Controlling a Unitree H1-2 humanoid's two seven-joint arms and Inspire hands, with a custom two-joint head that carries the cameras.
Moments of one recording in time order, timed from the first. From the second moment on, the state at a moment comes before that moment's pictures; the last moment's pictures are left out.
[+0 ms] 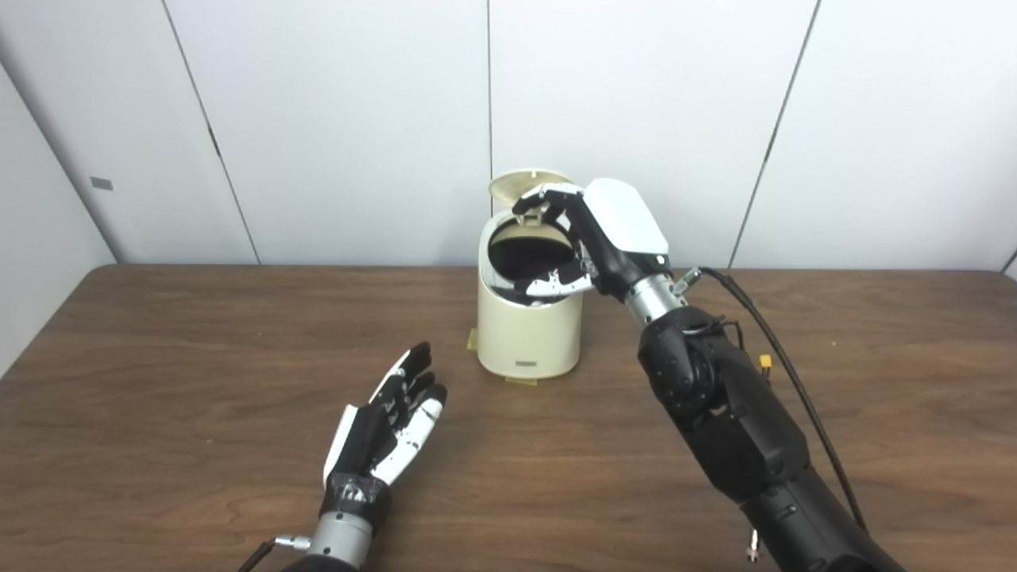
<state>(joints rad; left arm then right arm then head) 0.02 0.02 -0.05 -0.22 -0.02 0.16 -0.05 -0.69 -0.12 0.31 0.26 -0.77 0.06 -0.09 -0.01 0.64</state>
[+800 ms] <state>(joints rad) -0.01 0.01 -0.03 -0.18 -0.04 0.16 -0.05 -0.64 -0.09 0.20 0.18 -0.65 -0.03 -0.23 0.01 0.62</state>
